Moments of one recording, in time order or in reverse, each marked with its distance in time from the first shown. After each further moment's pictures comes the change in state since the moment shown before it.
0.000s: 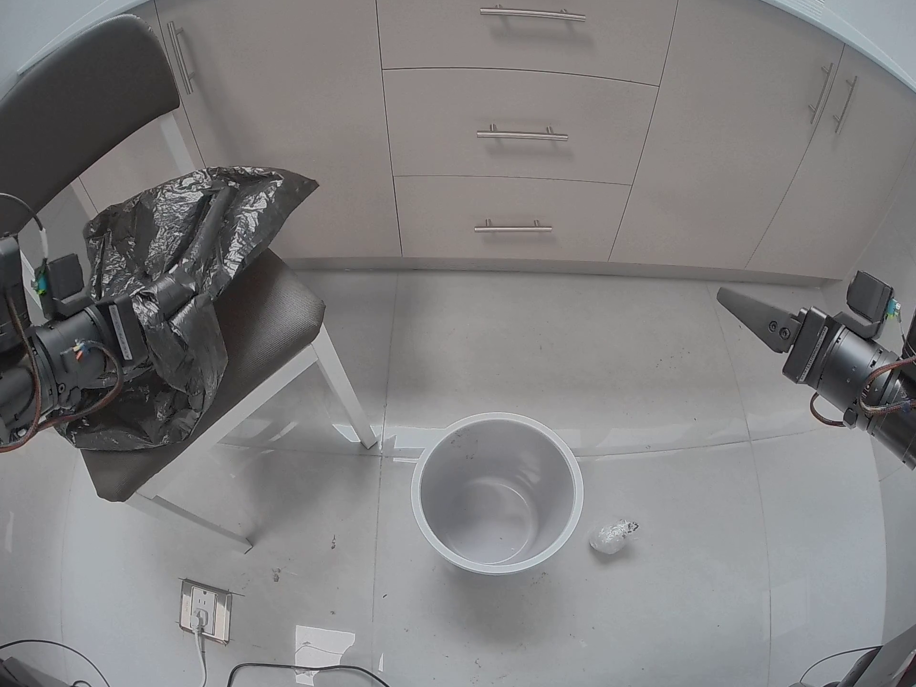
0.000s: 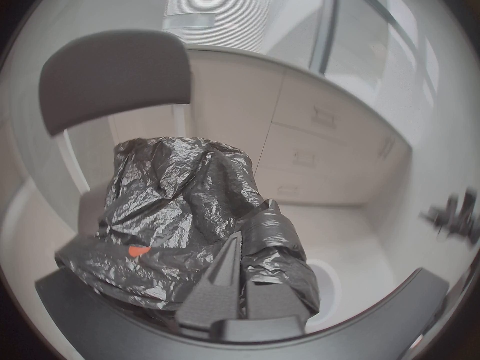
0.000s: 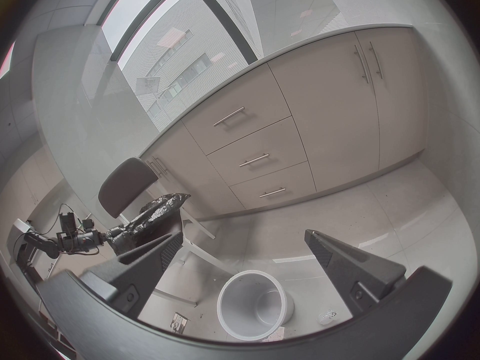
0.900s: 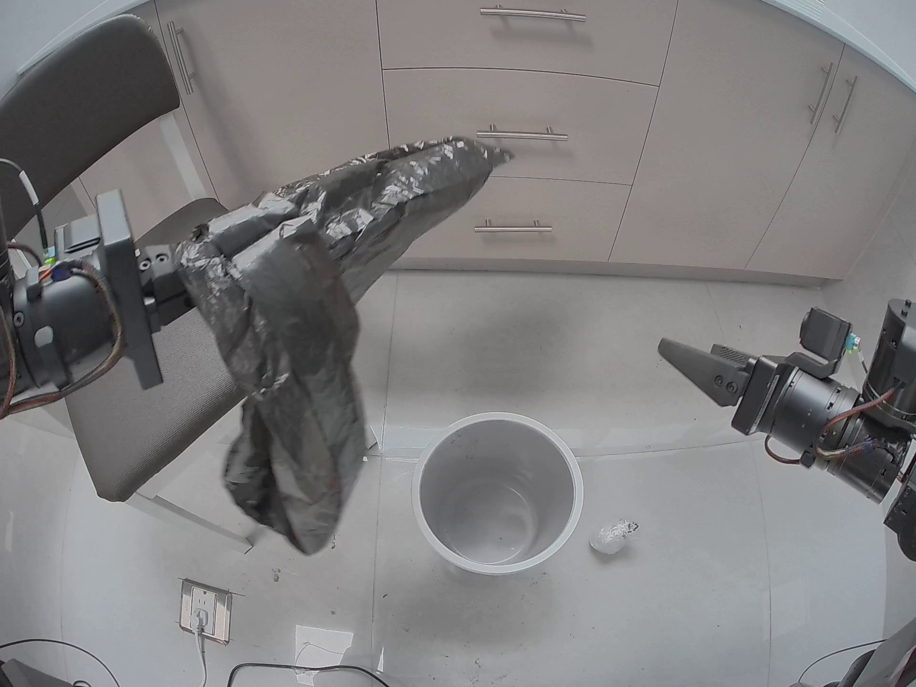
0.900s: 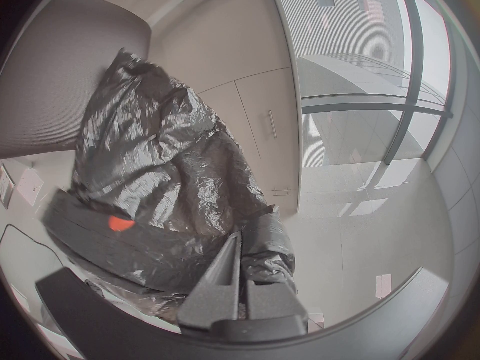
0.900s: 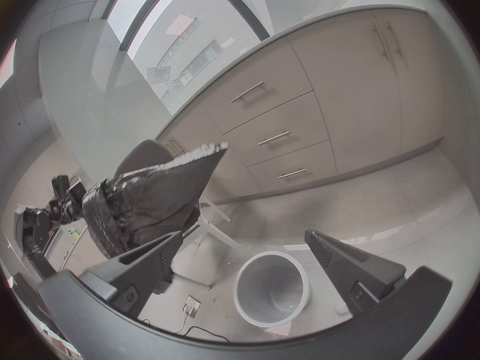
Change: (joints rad) left arm -0.290 -0.096 -0.161 0.144 -0.347 -0.966; right arm 0.131 0.092 0.065 -0.108 -0.001 0.001
